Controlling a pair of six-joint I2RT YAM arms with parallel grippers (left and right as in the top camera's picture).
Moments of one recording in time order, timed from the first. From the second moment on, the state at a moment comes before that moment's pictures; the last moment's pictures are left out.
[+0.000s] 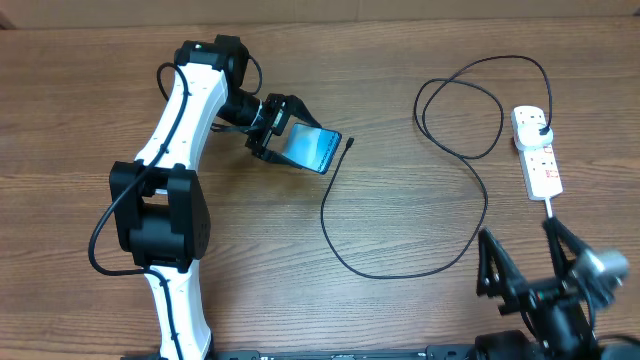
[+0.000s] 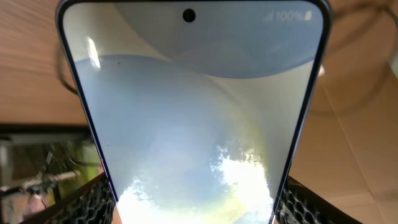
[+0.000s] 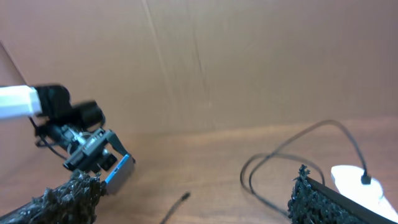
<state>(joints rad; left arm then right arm) -0.15 2.18 1.93 -1.43 0.88 -1.05 0.14 0.13 0.76 -0.67 -0.09 0.24</state>
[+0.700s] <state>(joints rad) -0.22 2.18 1.93 -1.42 0.25 -1.26 0.14 0.80 0.85 -0.69 -0.36 0.37</state>
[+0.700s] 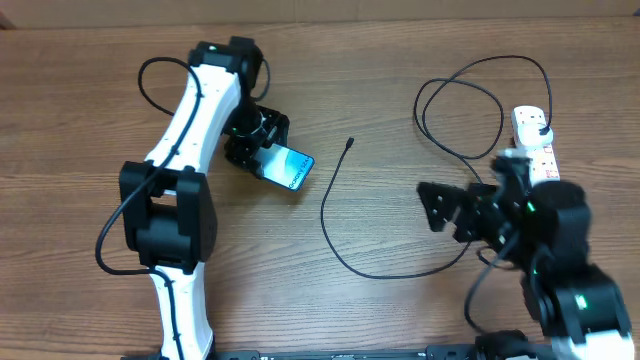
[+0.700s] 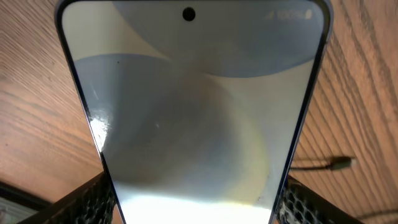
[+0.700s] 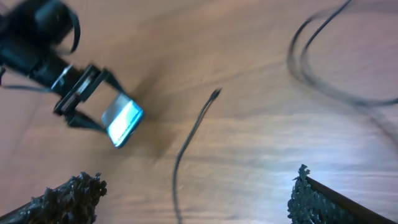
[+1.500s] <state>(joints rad) -0.28 2.18 1.93 -1.37 0.30 -1.42 0.23 1.50 0.85 -0.22 -0.76 0.76</state>
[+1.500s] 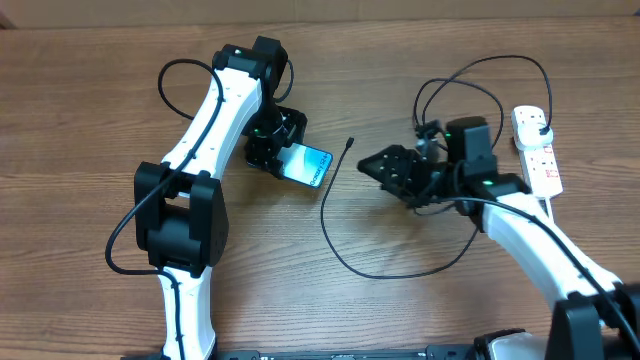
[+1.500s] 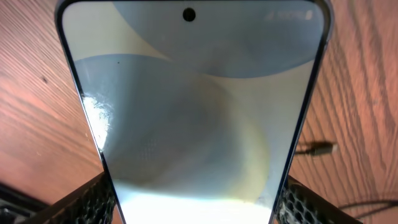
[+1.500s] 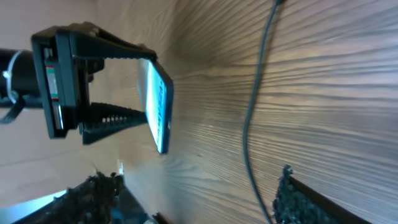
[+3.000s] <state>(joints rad) -0.39 2.18 1.93 -1.40 0.55 -1.45 0.44 1.56 0.85 -0.06 -0.49 1.14</state>
